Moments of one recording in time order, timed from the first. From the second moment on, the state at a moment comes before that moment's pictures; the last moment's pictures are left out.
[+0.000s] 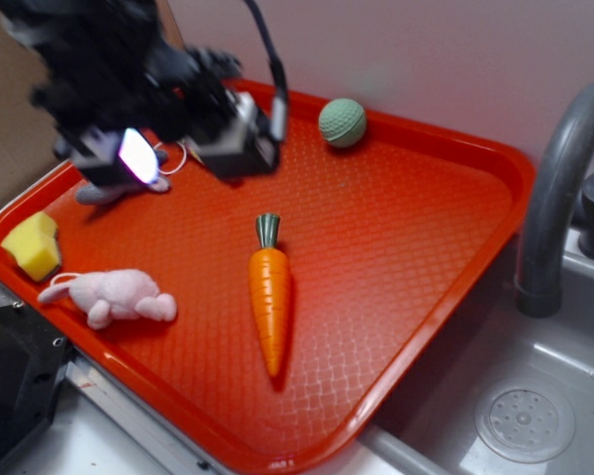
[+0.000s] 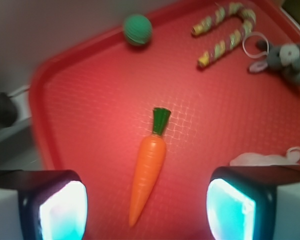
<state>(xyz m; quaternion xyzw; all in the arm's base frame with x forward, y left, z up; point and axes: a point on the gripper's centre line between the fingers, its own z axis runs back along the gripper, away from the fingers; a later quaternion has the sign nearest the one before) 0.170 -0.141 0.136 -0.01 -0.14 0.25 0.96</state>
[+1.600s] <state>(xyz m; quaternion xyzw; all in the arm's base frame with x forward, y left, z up) 0.194 -0.143 0.027 0.01 -0.07 0.24 0.97</state>
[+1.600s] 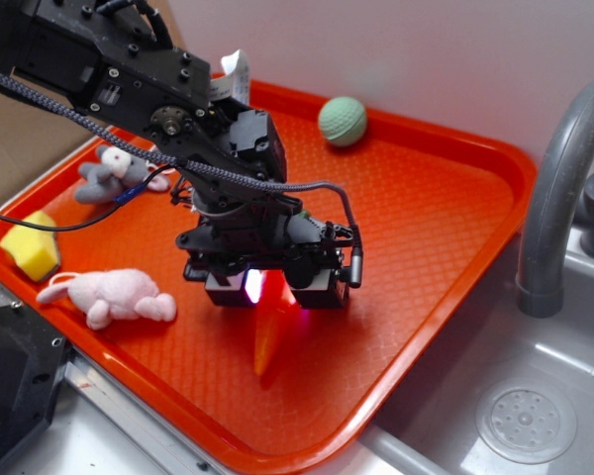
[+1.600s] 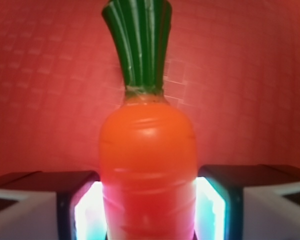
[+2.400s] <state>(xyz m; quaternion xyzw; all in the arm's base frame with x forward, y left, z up) 0.213 -0.057 0.181 0.01 -0.05 0.07 1.00</state>
